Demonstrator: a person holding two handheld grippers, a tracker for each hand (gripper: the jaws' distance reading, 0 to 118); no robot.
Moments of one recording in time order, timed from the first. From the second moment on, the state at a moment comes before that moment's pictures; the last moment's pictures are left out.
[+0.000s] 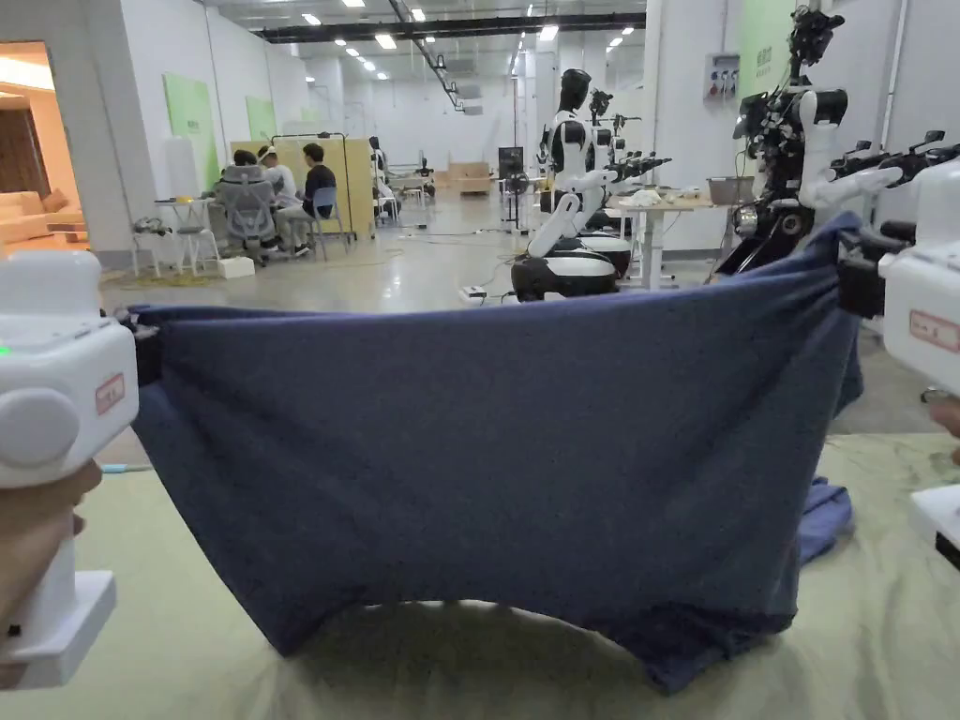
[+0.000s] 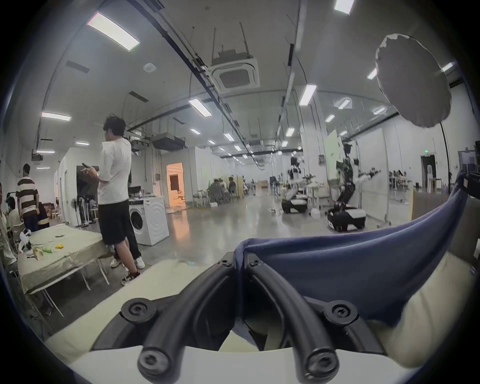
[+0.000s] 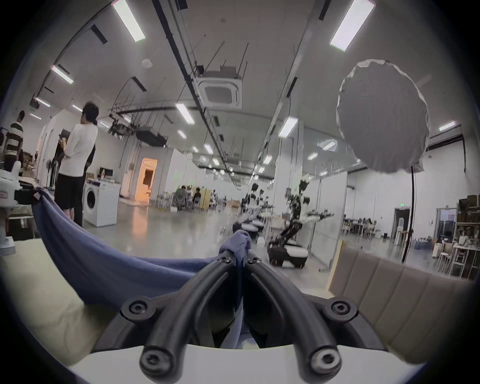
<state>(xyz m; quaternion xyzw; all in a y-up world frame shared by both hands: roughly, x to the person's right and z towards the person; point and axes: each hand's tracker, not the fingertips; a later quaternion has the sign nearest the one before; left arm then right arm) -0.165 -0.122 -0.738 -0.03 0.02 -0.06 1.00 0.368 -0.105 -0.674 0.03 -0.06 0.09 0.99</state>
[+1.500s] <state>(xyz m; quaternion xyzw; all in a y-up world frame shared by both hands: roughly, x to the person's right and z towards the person) -0.247 -0.330 -0.233 -0.19 -0.03 -0.01 0.98 0.319 -0.331 -0.136 -0.14 -0.06 0.05 0.99</state>
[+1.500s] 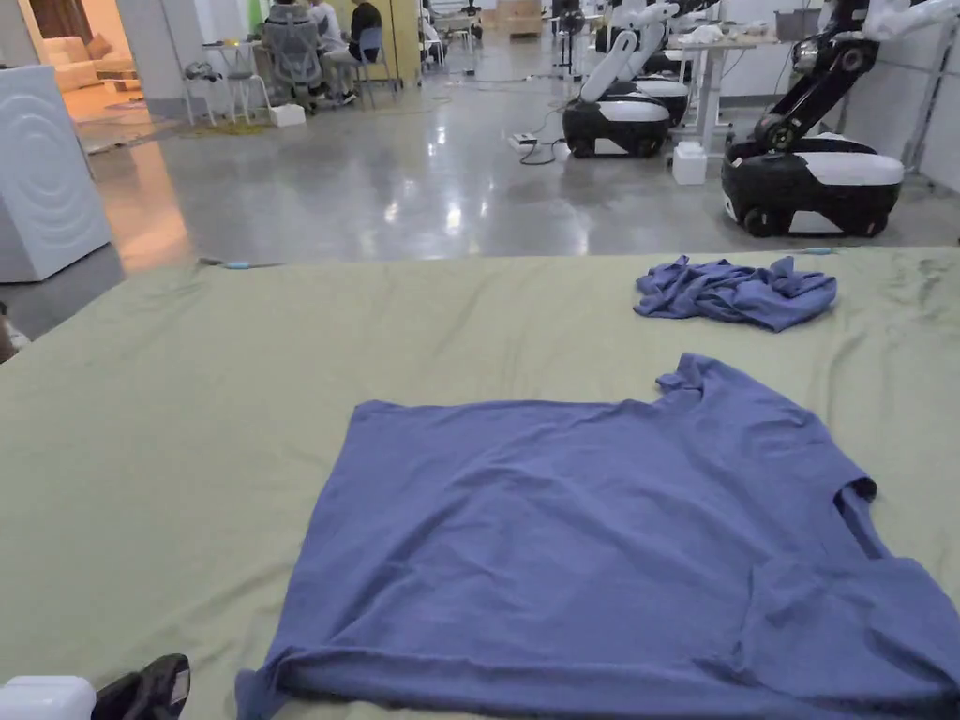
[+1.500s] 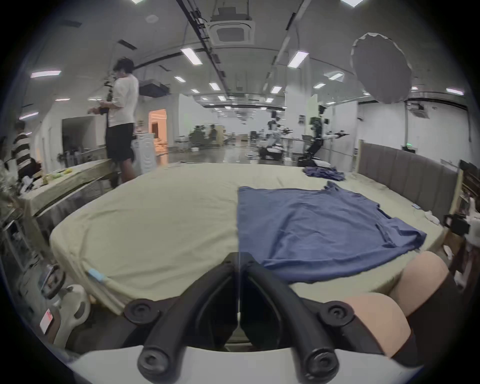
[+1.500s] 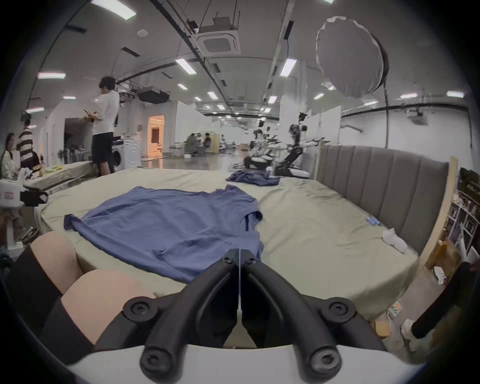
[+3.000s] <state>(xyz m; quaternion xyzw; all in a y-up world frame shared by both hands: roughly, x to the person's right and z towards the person) -0.221 -0.357 -0.333 -0.34 -0.13 -0.03 0.93 0.366 -0.390 -0.289 -0.39 0.01 -0.02 0.92</state>
